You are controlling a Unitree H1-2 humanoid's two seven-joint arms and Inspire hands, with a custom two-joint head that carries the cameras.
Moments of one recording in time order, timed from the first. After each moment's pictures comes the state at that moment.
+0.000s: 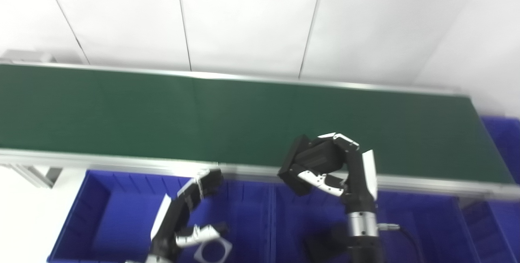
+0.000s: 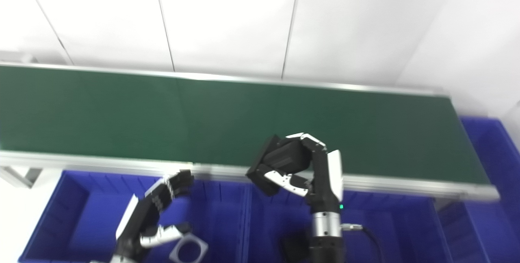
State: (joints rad) left arm 0.27 0.09 -0.23 0.08 0.01 -0.43 -0.04; right arm 0.14 -0.02 0.15 -0.12 -0.41 -0.15 -0.21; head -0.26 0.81
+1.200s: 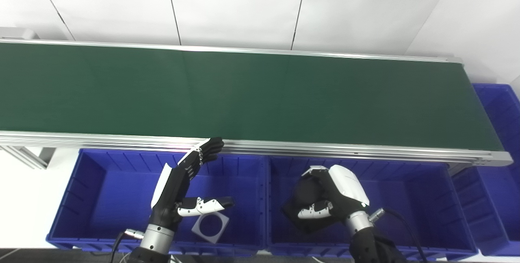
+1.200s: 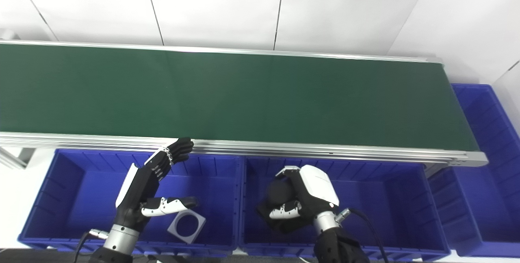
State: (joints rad) left arm 0.26 0.09 -0.22 0.04 0.07 -0.42 -0.08; right arm 0.17 -0.19 0.34 -0.09 -0.87 0.25 0.13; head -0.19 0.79
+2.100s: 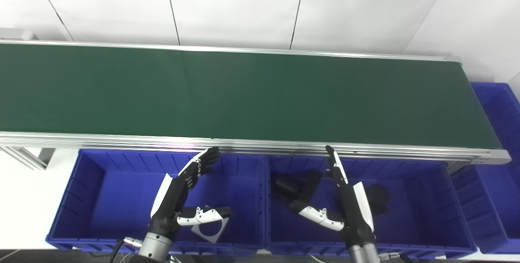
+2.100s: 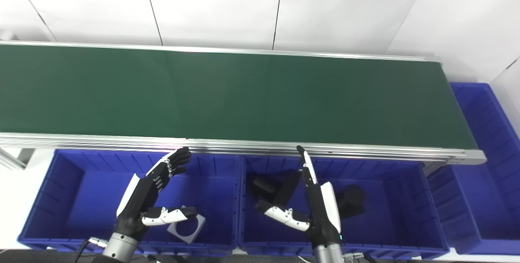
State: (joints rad) left arm 0.27 0.09 -0.21 0.10 0.10 -0.43 -0.09; right arm 0.34 -0.10 0.24 -0.05 -0.22 -0.25 -0.14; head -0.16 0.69
